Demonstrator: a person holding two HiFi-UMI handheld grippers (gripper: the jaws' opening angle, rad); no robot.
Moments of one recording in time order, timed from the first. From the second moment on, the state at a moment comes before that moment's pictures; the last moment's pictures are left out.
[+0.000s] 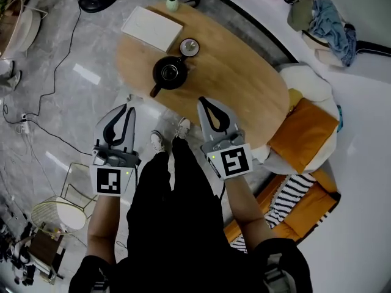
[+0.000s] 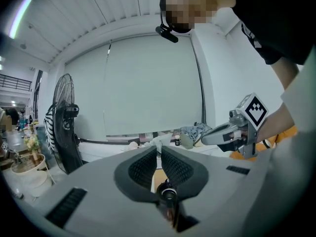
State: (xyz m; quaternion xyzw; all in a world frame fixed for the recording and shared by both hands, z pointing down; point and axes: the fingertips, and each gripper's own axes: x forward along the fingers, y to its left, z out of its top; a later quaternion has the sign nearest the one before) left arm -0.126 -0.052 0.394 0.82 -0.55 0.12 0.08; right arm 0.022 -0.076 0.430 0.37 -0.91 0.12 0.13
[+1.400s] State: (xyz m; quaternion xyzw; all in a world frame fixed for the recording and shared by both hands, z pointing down) left arm -0.085 -0.126 0.590 0.84 -0.38 0.34 0.16; right arm 0.002 -0.116 0.531 0.37 -0.91 0.18 0.09
